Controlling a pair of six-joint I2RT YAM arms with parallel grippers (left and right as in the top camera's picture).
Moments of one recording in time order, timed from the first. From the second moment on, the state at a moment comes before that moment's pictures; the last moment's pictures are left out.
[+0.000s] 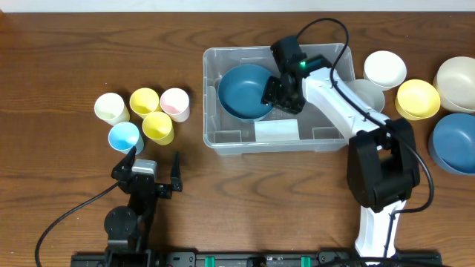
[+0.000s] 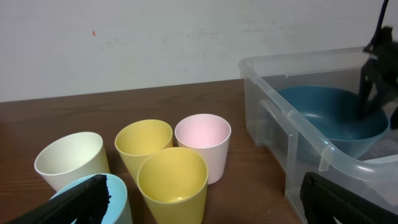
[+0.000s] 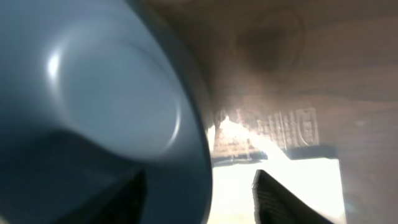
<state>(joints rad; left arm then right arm) -0.04 0.01 0.02 -0.11 0.10 0.04 0.40 2.08 1.67 -0.88 -0.14 0.69</state>
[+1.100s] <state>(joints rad) -0.04 0.01 0.02 -0.11 0.10 0.04 -0.67 1.63 1.35 -1.10 0.21 0.97</state>
